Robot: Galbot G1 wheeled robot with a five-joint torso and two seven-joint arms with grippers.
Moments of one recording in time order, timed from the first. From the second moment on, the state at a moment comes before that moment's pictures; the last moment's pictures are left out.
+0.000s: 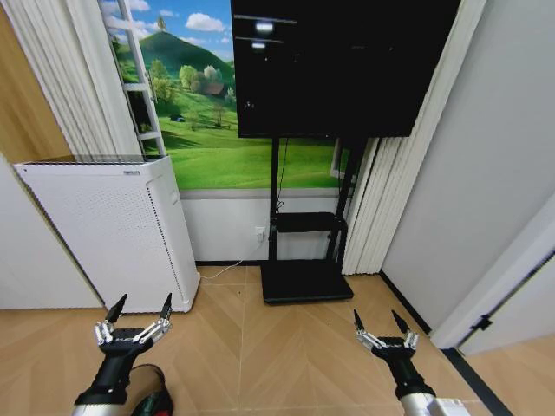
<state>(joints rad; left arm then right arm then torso) 1.93 -1.48 -0.86 -2.50 -0.37 -0.13 0.12 -1.88 1.38 0.71 2.31 0.22 0.11 0.04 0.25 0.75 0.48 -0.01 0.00</state>
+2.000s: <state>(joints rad) 1.93 -1.48 -0.86 -2.50 -0.37 -0.13 0.12 -1.88 1.38 0.71 2.31 0.22 0.11 0.04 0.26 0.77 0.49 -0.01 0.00</state>
